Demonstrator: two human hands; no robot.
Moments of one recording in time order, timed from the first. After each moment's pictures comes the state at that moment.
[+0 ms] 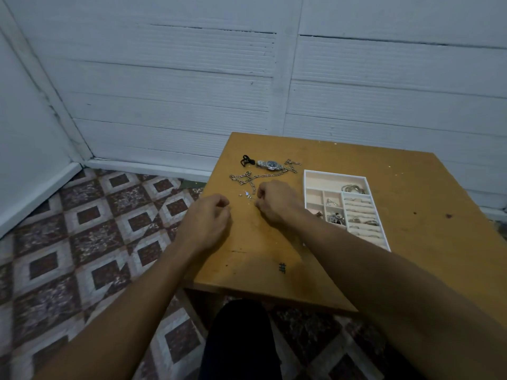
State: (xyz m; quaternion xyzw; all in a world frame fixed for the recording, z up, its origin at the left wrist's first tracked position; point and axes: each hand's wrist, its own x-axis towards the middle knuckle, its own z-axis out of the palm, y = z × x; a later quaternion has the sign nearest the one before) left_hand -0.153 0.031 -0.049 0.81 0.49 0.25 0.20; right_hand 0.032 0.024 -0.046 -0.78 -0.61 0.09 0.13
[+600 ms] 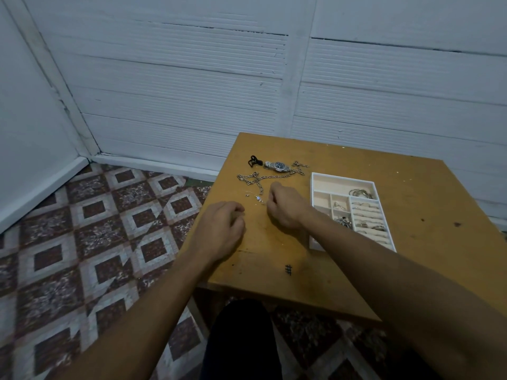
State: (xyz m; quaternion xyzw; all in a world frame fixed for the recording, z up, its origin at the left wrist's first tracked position) left_hand -0.154 0.020 -0.064 0.84 0.45 0.25 0.18; right_hand 0.032 0.008 -0.034 -0.74 -0.64 0.18 0.14
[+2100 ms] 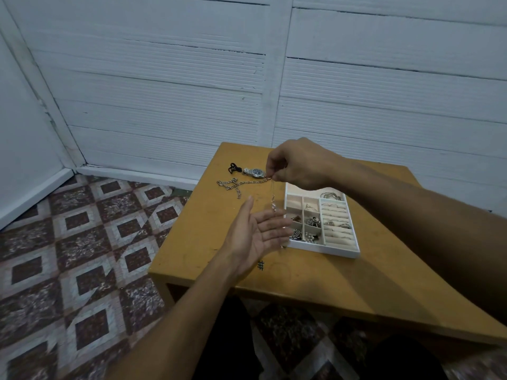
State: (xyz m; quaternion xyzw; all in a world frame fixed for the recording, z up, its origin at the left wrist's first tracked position) left_hand -0.074 -0.057 -0.024 0.37 0.30 0.29 0.83; right_hand 0.057 -0.064 0.117 -0.67 -0.73 0.10 0.10
